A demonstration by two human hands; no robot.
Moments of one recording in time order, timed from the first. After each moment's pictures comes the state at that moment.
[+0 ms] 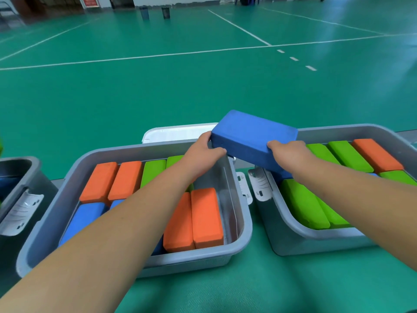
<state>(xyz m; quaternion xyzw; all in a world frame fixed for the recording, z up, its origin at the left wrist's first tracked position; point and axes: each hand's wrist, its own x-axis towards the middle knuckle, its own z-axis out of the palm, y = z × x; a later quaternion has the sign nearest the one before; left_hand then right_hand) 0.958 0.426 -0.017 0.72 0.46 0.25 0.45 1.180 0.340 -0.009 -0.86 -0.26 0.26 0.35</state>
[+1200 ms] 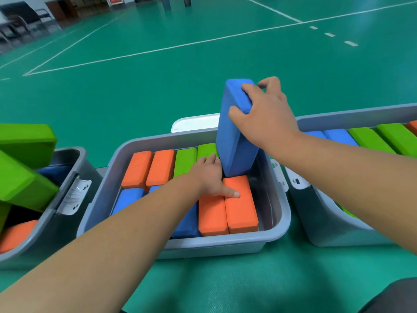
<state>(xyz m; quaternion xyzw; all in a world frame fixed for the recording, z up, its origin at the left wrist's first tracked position) 0.880 0.419 -0.063 0.87 0.46 -0.14 0.11 1.048 0.374 0.045 -0.73 -0.59 -0.01 0.35</state>
